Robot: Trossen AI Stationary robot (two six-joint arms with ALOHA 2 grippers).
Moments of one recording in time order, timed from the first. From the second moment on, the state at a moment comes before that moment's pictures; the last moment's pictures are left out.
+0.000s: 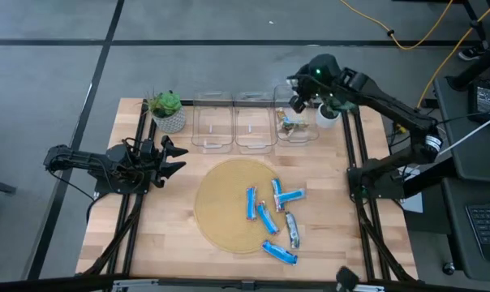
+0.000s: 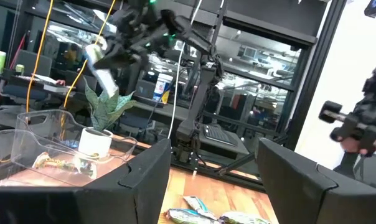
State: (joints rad) left arm -0.09 0.12 0.01 0.41 -0.19 -0.27; right arm -0.65 1.42 1.44 -0.74 0.10 -0.10
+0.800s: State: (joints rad) left arm -0.09 0.12 0.01 0.41 -0.19 -0.27; right arm -0.77 1.63 1.20 -0.56 -0.02 -0.10
